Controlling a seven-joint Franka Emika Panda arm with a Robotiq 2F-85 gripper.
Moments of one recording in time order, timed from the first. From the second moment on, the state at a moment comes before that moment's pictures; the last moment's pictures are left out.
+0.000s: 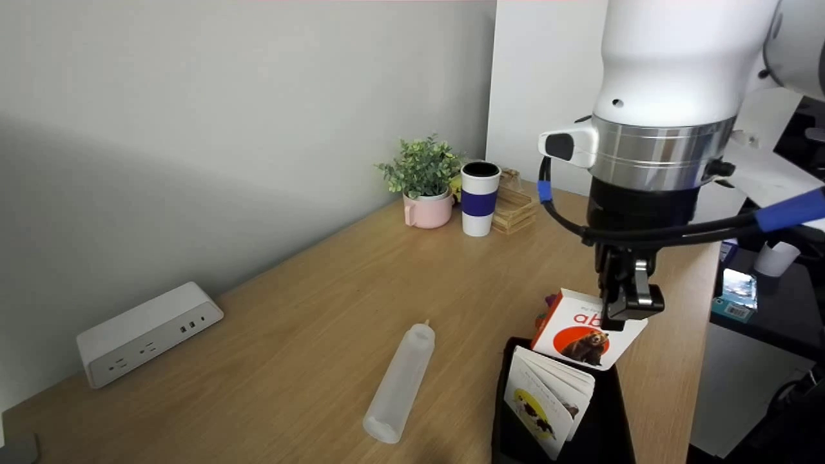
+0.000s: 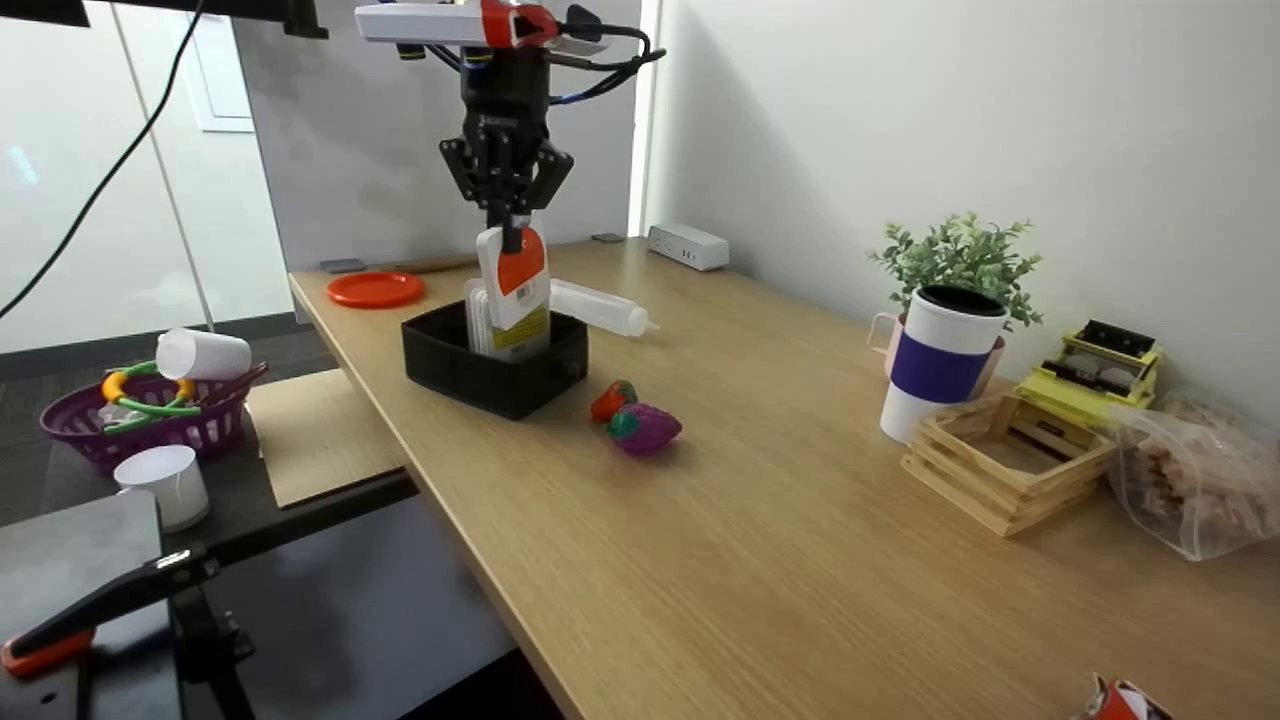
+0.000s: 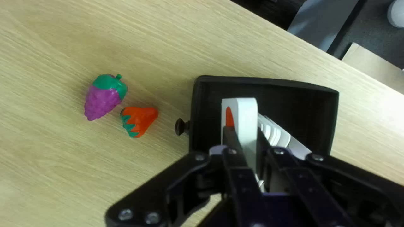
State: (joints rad) arm 0.21 0.12 0.18 -2.15 -0.08 2.18 -0.03
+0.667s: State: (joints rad) arm 0.20 0.26 0.17 -2.14 -0.07 2.27 -0.09
